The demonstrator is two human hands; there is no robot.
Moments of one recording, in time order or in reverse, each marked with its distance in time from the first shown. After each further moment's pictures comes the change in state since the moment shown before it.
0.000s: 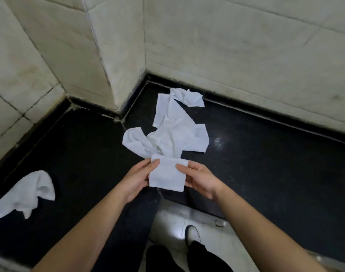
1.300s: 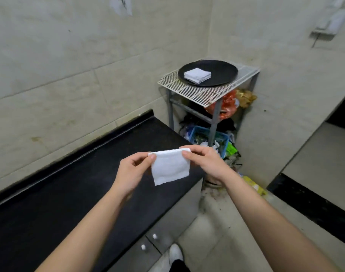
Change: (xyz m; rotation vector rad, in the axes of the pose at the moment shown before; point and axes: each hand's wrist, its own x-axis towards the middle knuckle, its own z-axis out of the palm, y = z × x) left_hand -0.044 -0.192 0.778 0.675 -0.662 0.423; right_hand -0.578 0.095 -0.566 0.031 0.994 -0.678
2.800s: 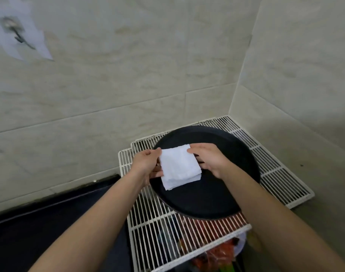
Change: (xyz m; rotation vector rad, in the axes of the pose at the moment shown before) left_hand 0.580 0.093 0.273 -0.173 0.410 -0.464; right_hand 0.591 -0.059 -0.331 -0.029 -0.200 0.312
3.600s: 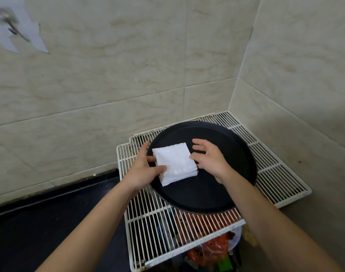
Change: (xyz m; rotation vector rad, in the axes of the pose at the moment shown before) left_hand -0.035 -0.019 -0.014 0.319 -0.177 0.249; right_hand -0.014 0.020 -0.009 -0.160 0.066 -0.156
